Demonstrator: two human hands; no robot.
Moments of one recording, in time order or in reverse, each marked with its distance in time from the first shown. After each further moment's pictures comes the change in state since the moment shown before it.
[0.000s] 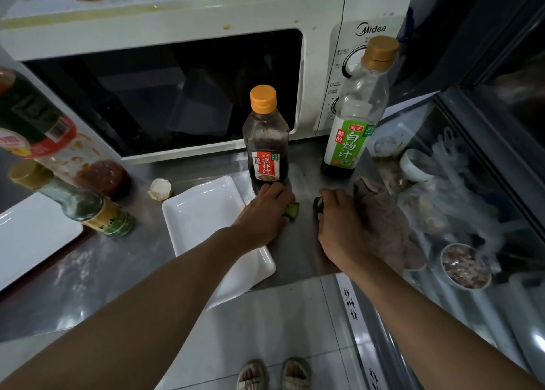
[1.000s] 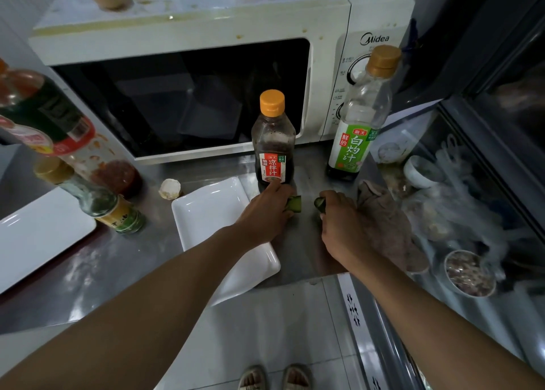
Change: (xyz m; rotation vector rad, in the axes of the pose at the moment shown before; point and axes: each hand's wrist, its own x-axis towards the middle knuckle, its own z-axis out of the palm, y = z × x) left_hand -0.007 0.017 -0.023 -0.112 0.044 -0.135; right_hand 0.000 -0.006 -0.006 0.081 -0.003 -0.013
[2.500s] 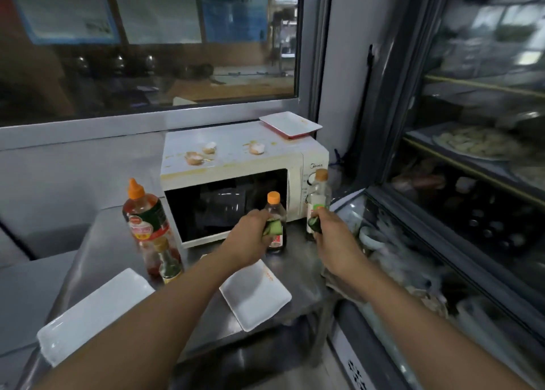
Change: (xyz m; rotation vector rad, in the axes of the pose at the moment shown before) left_hand -0.130 0.070 -0.177 0.056 0.200 0.218; right_hand -0.127 -0.130 -0.156 0.092 0.311 -0.063
